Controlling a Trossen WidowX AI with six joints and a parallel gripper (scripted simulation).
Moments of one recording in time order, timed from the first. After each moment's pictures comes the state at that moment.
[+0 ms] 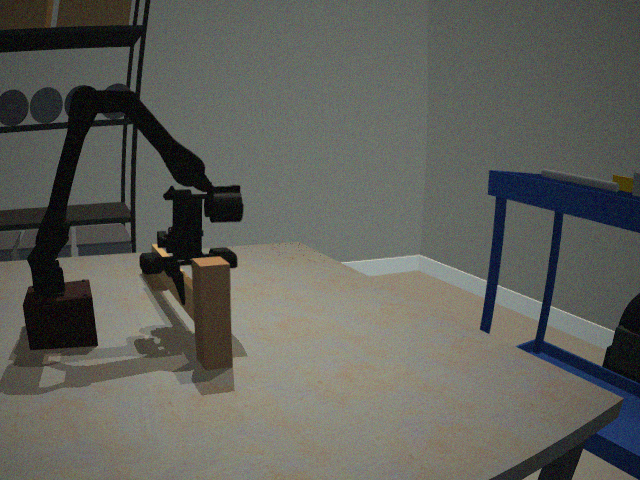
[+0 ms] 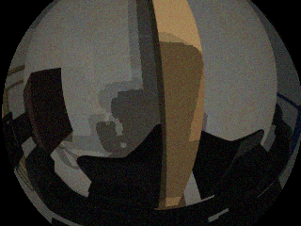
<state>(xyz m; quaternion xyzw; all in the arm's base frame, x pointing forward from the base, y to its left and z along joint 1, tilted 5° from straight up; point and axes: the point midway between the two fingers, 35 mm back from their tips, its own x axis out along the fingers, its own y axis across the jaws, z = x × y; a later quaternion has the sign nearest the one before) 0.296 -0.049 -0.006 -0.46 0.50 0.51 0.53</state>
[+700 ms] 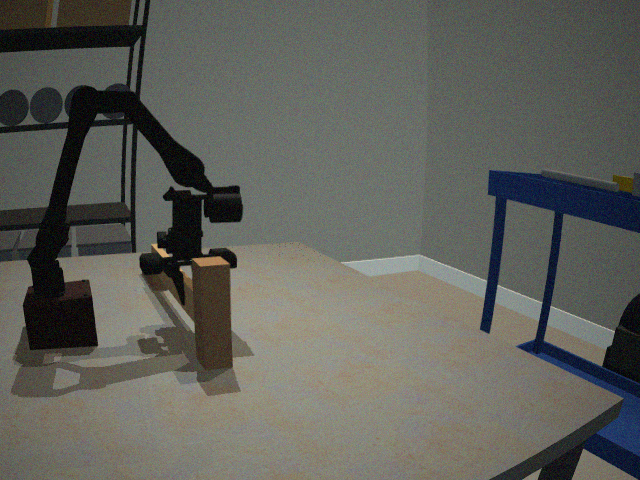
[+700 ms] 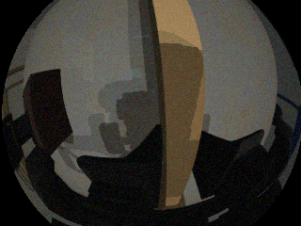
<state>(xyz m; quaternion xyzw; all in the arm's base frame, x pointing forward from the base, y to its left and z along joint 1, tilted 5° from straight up) 0.297 -0.047 -0.008 -0.46 0.50 0.51 0.53</state>
